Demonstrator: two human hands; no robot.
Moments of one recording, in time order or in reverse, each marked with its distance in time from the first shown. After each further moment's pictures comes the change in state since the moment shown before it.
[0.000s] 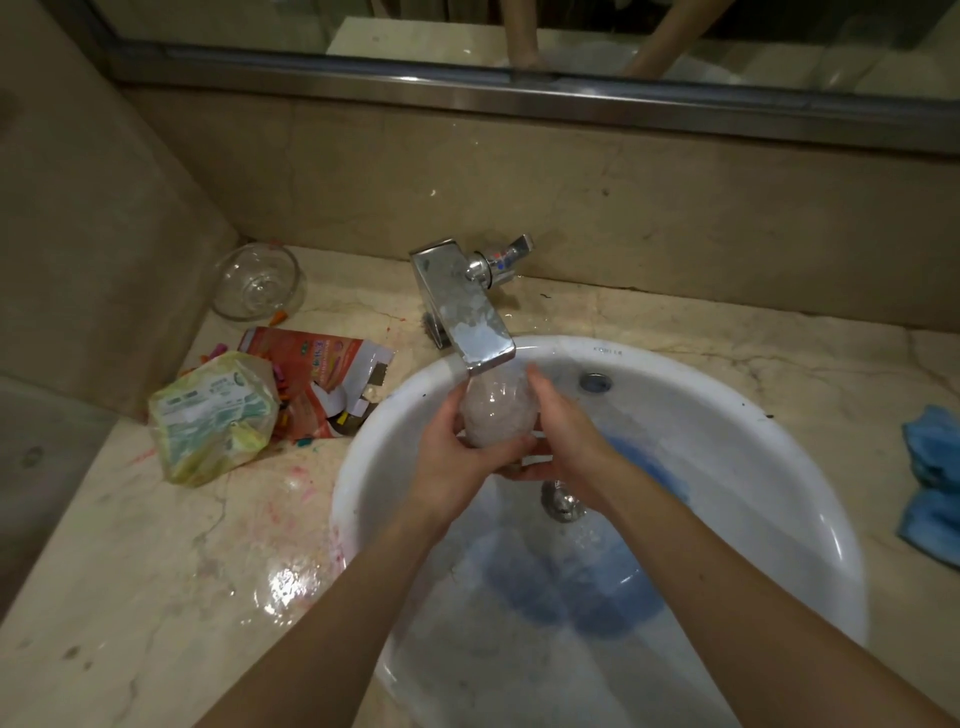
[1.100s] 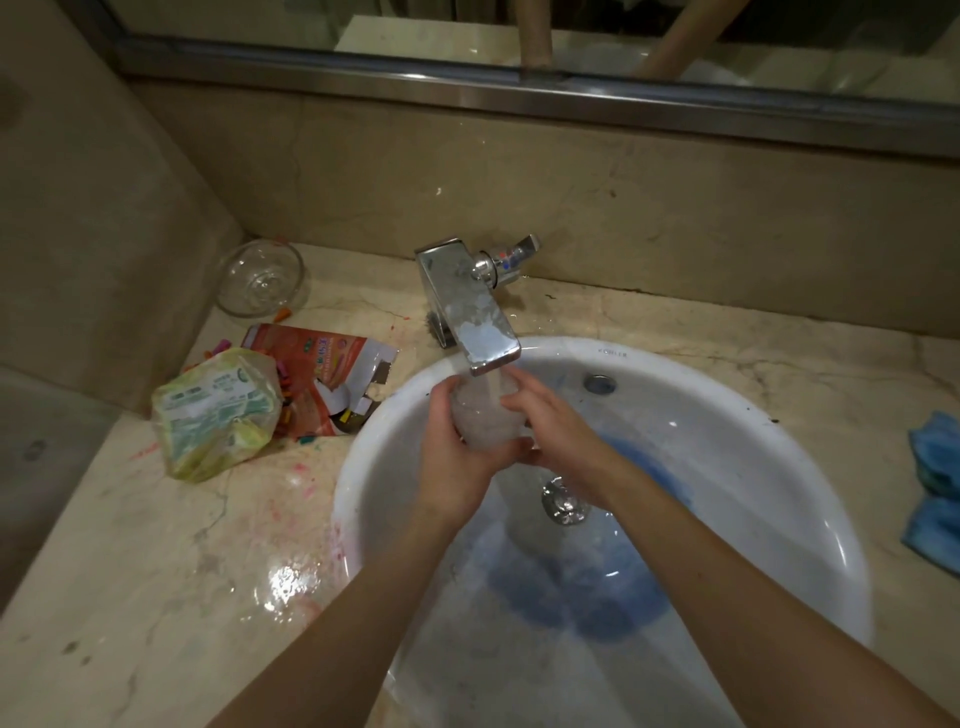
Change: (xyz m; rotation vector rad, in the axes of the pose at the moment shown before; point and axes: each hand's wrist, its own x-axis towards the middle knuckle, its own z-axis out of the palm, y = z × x) left_hand 0.002 -0.008 0.005 0.043 0.158 0.060; right_hand 0.005 0.005 -0.001 -0.124 -0.167 -0.192
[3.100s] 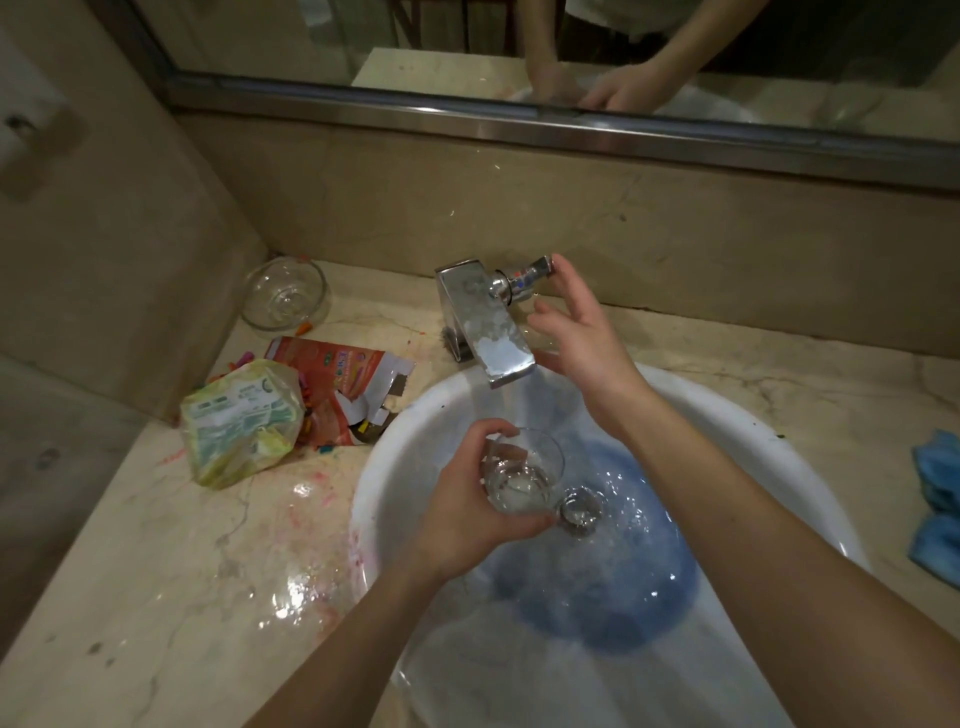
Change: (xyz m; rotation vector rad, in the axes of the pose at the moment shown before) left_hand -0.030 0.006 -0.023 0.191 -0.262 0.113; right_hand 0.005 -0.084 -0.001 -0.075 0.181 -0.329
